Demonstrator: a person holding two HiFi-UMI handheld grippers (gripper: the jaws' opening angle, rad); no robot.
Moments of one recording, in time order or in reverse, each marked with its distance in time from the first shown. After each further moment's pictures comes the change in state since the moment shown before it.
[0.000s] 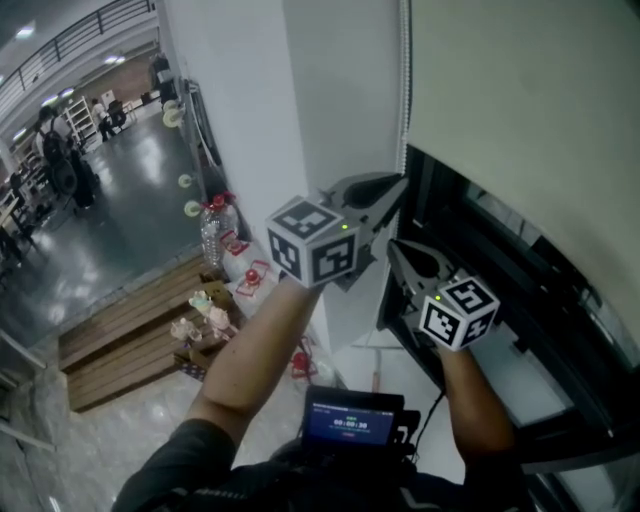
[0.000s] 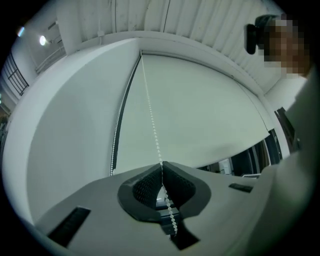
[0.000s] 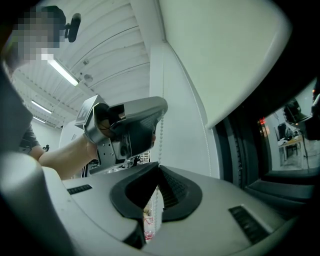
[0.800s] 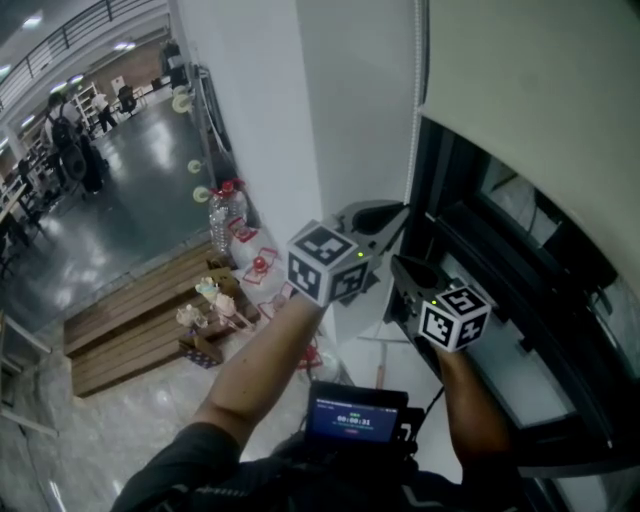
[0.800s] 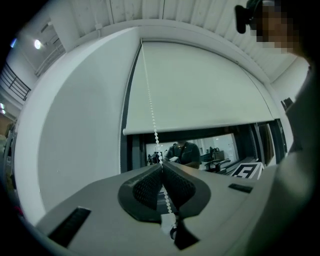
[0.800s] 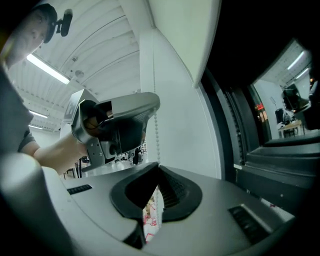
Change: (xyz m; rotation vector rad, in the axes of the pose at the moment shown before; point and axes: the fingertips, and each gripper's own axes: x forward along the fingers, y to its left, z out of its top) left arm -0.013 0.007 -0.075 0.018 0.131 0.081; right arm 0.008 -0.014 -0.074 0.082 0.133 -0.003
